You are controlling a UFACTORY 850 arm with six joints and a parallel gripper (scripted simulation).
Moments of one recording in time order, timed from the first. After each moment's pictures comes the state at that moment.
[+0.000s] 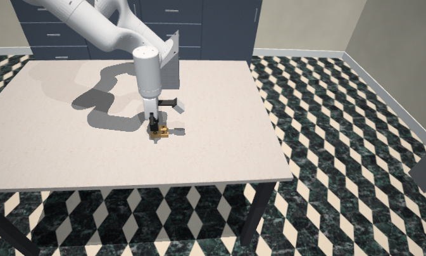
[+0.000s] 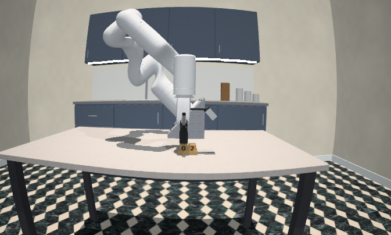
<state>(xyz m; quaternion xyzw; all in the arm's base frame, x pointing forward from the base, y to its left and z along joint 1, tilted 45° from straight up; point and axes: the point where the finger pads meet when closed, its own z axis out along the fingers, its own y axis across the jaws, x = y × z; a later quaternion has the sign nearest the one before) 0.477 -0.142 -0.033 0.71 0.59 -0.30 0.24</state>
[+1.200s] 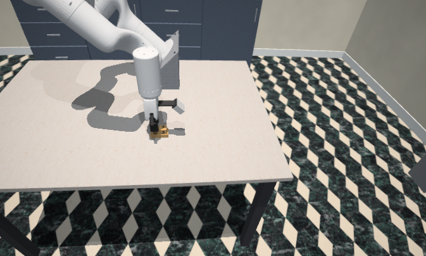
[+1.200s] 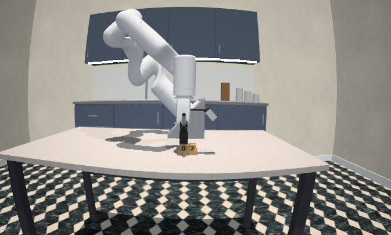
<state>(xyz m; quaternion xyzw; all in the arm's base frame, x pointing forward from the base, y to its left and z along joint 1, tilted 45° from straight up) 0.476 -0.143 -0.035 0.71 0.59 -0.30 0.24</state>
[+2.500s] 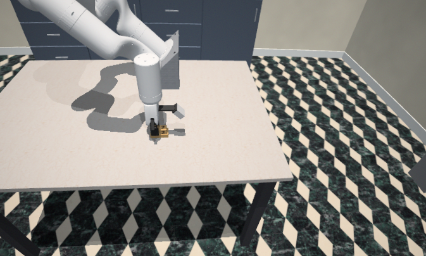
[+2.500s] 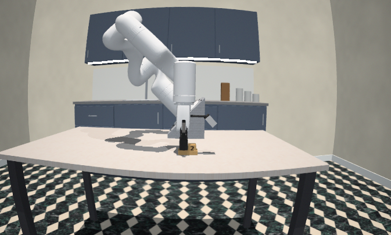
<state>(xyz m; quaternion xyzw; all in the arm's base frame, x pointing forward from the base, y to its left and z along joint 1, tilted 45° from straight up) 0.473 -0.160 -0.051 0.71 0.59 -0.30 0.24</state>
